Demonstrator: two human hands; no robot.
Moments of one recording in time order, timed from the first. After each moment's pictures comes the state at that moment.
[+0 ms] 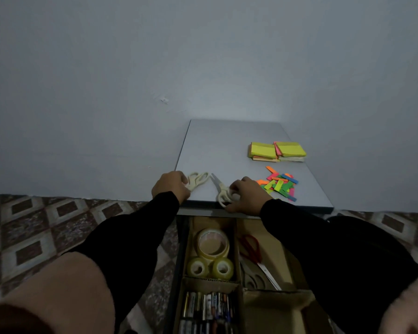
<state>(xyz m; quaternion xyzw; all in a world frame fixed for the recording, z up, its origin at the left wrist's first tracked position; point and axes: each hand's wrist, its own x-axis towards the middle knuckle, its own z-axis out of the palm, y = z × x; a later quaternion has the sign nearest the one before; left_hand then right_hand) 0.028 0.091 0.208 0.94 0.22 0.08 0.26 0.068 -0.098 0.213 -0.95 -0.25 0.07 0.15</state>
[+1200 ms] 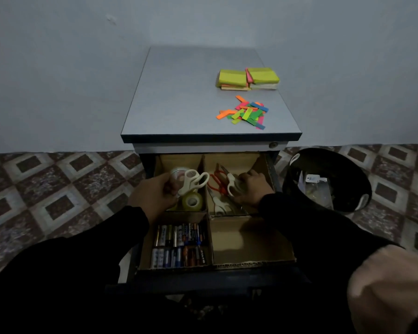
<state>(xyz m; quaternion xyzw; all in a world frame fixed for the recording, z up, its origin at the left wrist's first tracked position) -0.074 0.029 0.120 0.94 0.06 0.01 0.33 0.028 -0.203 0.083 -0.97 -0.13 0.15 0.11</state>
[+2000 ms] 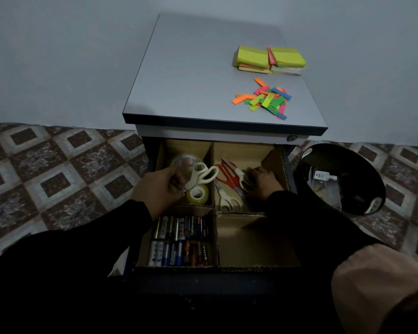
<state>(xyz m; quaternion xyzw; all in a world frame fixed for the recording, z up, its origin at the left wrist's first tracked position) -0.065 0.034 0.093 0.94 0.05 0.00 0.35 0.072 -0.207 0.027 -0.97 -0.17 0.18 0.00</state>
